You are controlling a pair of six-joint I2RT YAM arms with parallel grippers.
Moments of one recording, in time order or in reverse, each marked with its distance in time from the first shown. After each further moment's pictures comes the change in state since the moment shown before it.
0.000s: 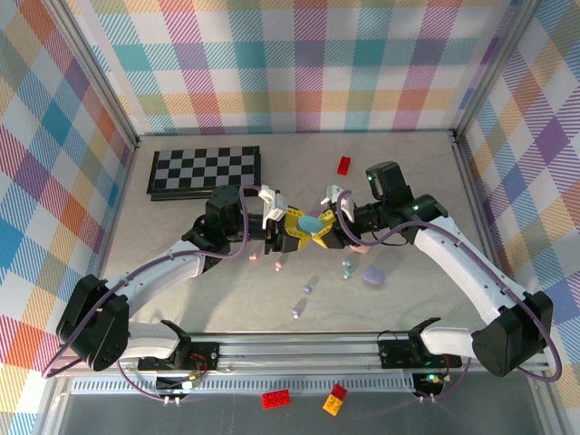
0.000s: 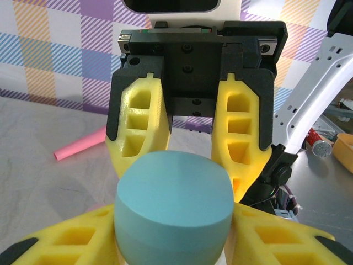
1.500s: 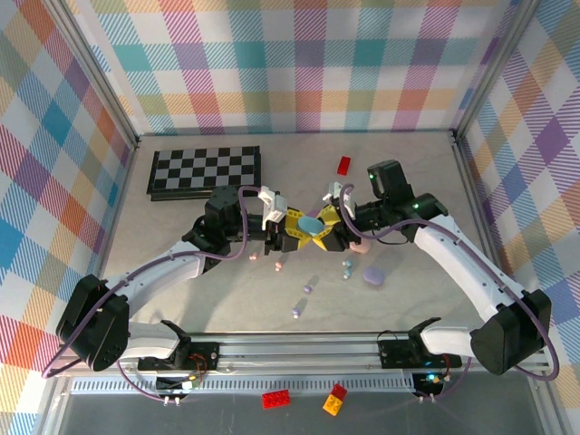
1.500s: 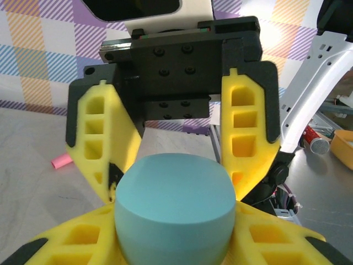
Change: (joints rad) left arm -0.001 0.000 -0.007 0.031 0.017 0.016; right arm -0.025 0.009 0.000 0.015 -0.037 0.056
